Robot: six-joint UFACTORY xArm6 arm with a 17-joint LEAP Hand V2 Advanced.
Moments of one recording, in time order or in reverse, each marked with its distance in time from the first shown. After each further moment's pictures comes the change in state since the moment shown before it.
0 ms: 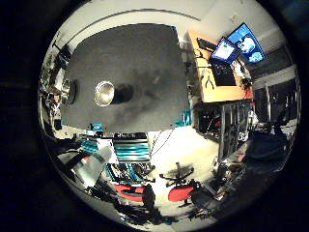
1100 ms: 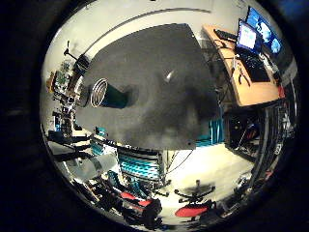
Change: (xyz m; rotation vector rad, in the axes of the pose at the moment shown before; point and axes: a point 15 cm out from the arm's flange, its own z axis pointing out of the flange) arm 0.085 0.039 0.088 0.142 -0.378 -0.040
